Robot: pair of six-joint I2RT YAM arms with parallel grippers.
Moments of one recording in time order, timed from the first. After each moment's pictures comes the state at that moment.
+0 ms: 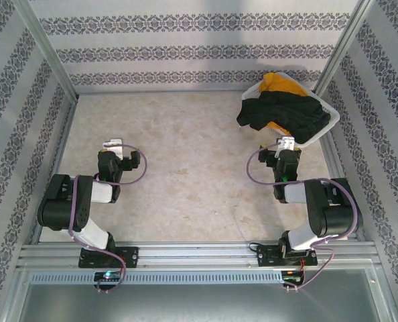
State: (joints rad) left arm 0.01 1.59 0.38 0.84 -0.06 -0.02; right arm 0.04 1.52 0.36 0.83 0.18 0.05
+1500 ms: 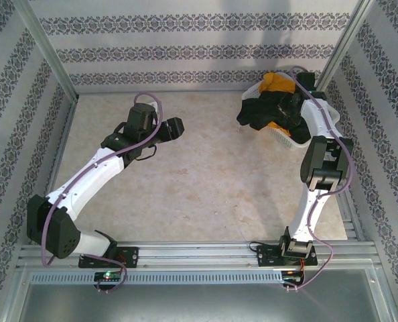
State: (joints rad) left arm -0.44 1.38 1.22 -0.39 0.08 -0.63; right arm -0.14 2.04 1.80 -0.74 -0.12 0.69
